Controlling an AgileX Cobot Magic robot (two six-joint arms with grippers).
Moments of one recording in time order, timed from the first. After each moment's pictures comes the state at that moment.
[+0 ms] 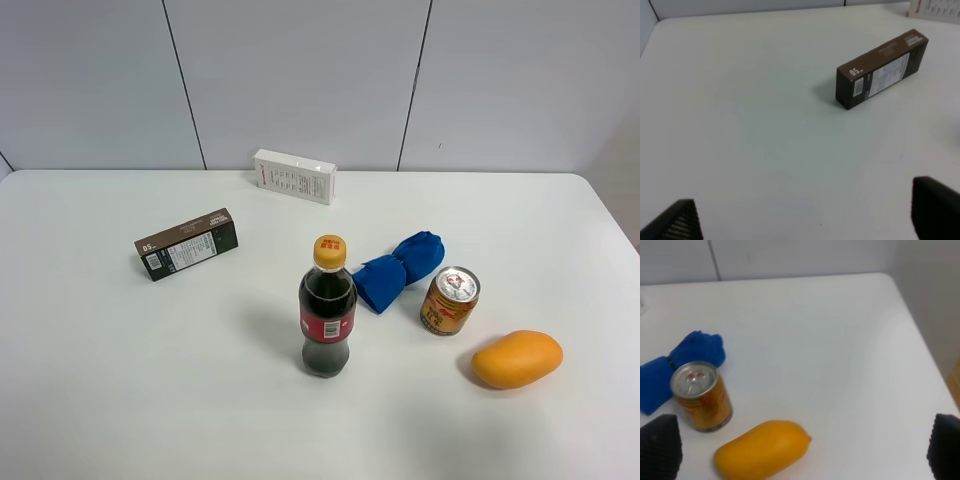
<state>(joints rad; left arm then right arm) 0.09 -0.01 -0.51 -0.06 1.05 0.07 -0.03 0.00 -0.60 -0.03 1.09 0.02</state>
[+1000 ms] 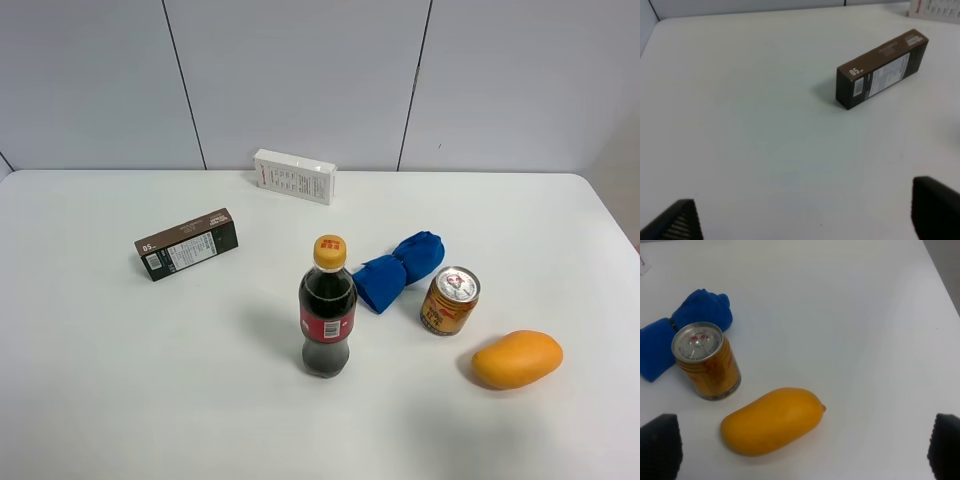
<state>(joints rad) 0.09 -0.01 -0.51 -0.06 1.05 0.07 -0.03 0.00 -0.50 0.00 1.07 0.02</state>
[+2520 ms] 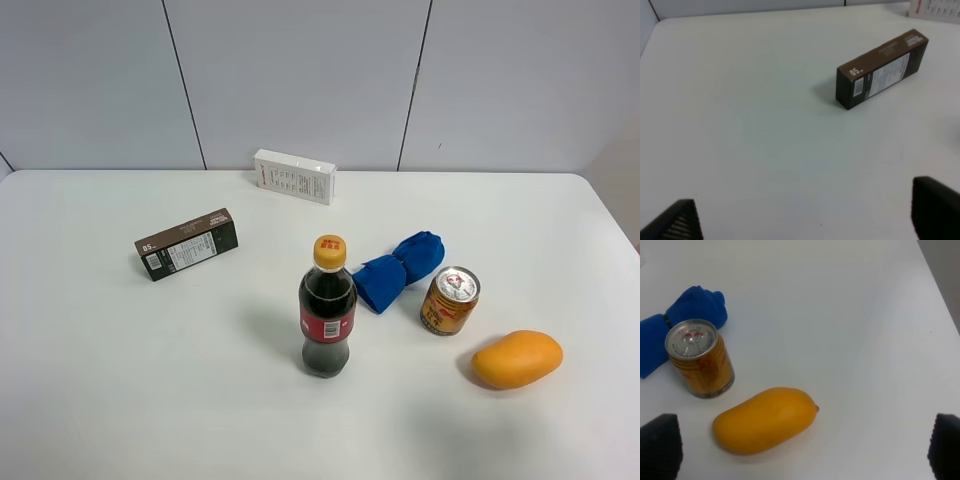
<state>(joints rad) 0.09 -0.01 -0.51 -0.06 1.05 0.07 -0.03 0.00 -0.50 -0.01 1.07 0.00</state>
